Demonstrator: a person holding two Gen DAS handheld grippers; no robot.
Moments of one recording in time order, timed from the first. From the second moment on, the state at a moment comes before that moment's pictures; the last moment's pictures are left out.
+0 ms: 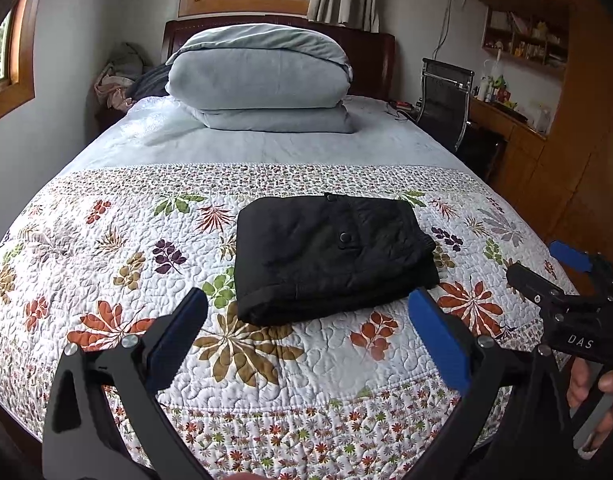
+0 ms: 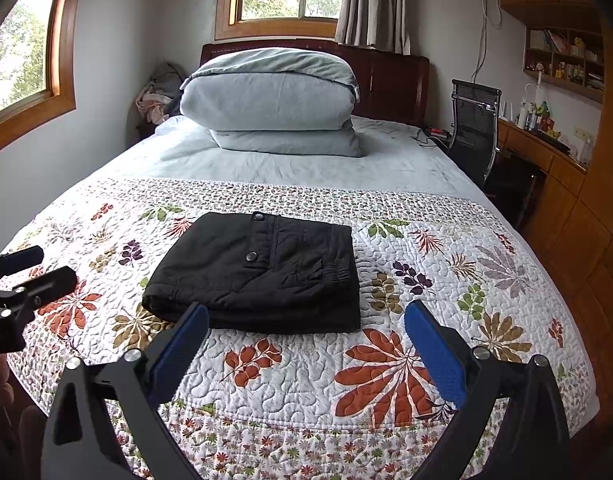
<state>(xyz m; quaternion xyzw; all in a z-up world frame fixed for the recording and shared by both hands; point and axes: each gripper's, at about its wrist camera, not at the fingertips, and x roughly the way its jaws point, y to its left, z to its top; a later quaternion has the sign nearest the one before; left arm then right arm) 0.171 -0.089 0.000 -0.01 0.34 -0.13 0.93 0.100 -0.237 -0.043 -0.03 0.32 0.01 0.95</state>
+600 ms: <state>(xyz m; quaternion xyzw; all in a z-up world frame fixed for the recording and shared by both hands) 0.173 -0.091 0.000 -0.01 0.34 -0.12 0.93 0.102 -0.238 -0.042 -0.03 0.32 0.01 0.95</state>
